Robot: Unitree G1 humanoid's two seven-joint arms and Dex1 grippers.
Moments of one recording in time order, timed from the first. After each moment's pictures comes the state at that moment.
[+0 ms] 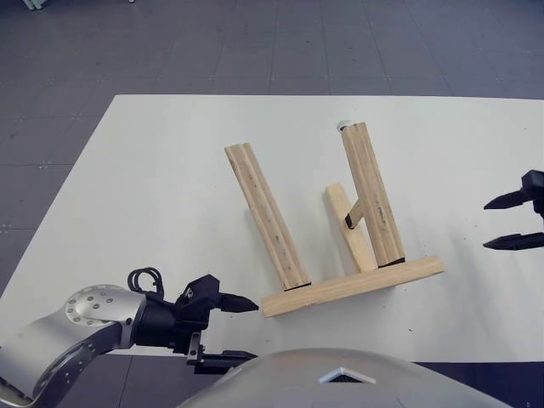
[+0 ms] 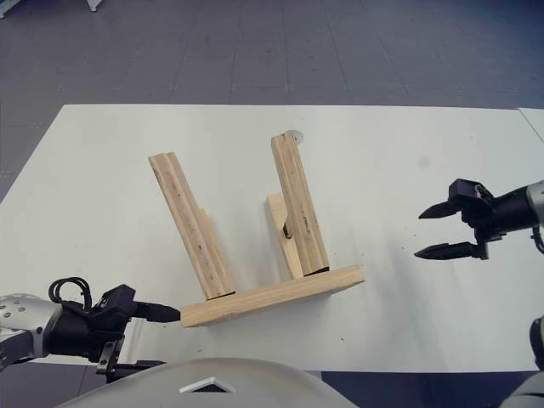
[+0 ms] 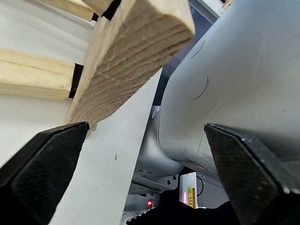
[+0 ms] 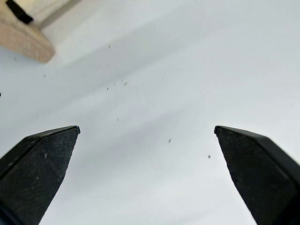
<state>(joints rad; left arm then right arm) 0.54 1.03 0.14 -0.79 -0.80 0.74 -1.11 -0.65 -1.21 0.58 0.83 0.36 -0.04 1.61</state>
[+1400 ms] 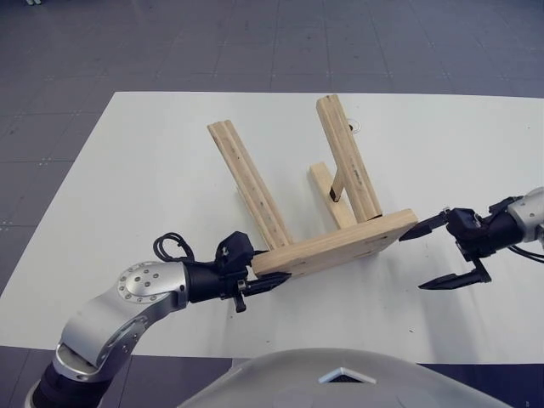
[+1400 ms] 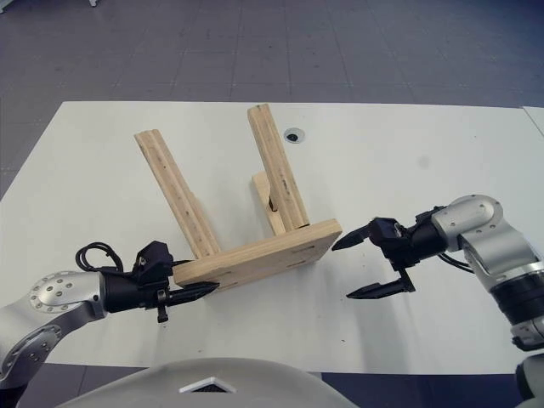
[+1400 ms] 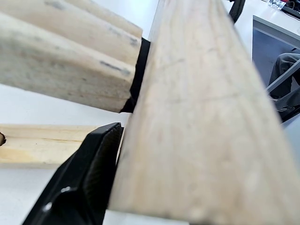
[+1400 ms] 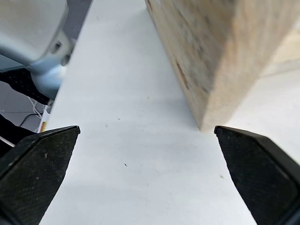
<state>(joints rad) 0.24 0.78 -0.07 -0.77 -0.66 0.76 -0.72 -0.34 -1.11 0.44 0.20 0.51 0.04 1.58</state>
